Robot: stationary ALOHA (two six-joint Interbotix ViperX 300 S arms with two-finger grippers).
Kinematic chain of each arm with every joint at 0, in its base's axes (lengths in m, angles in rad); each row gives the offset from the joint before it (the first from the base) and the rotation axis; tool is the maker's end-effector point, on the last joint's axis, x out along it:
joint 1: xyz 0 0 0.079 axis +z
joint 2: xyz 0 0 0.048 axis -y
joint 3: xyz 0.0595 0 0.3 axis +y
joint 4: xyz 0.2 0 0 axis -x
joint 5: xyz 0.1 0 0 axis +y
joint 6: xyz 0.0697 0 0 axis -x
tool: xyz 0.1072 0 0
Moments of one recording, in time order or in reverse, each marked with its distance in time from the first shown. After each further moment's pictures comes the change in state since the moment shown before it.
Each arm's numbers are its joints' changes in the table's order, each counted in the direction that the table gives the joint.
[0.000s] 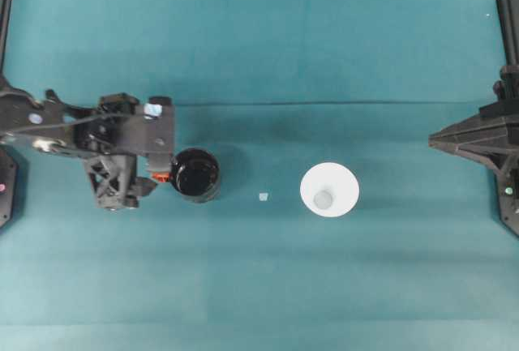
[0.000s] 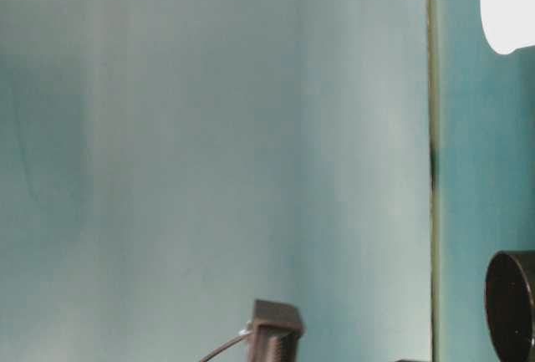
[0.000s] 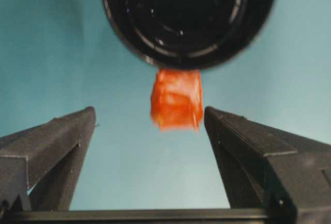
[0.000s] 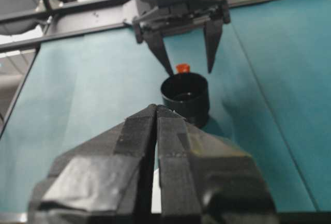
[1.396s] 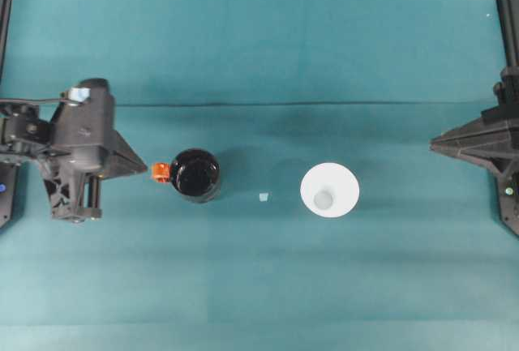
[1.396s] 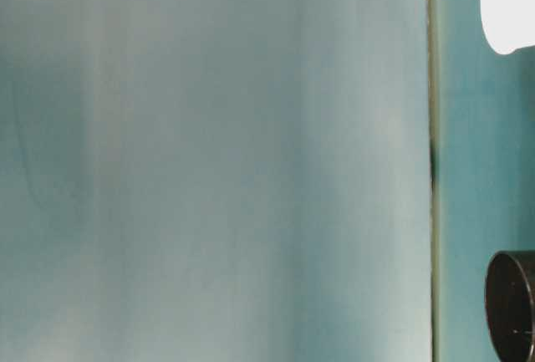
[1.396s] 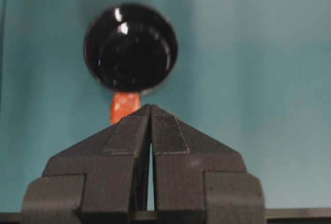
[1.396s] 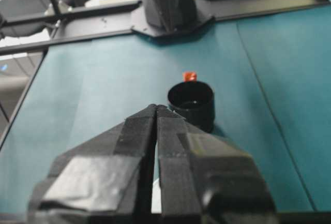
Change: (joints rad) left arm -0.097 0.362 -0.014 0.005 0.140 0.110; right arm 0.021 0.000 0.000 0.000 -0.025 0.026
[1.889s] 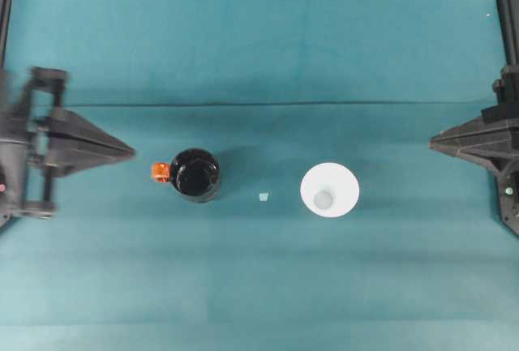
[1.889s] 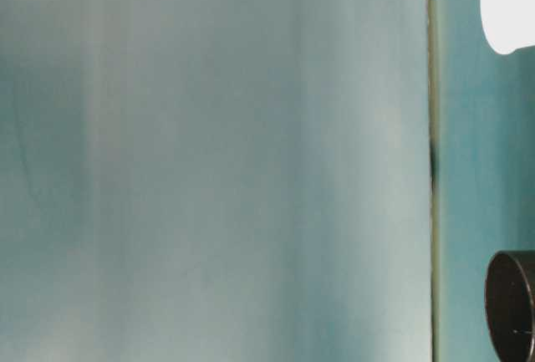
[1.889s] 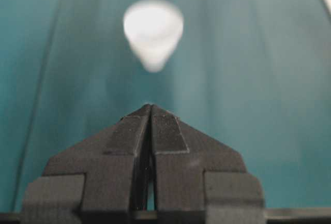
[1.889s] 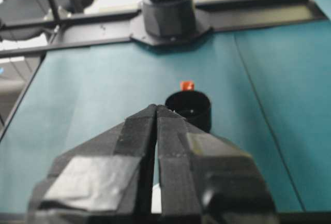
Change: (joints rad) left arm -0.025 0.202 0.089 0.006 -0.302 0.000; right arm 0.000 -0.005 0.000 0.000 -0.021 0.029
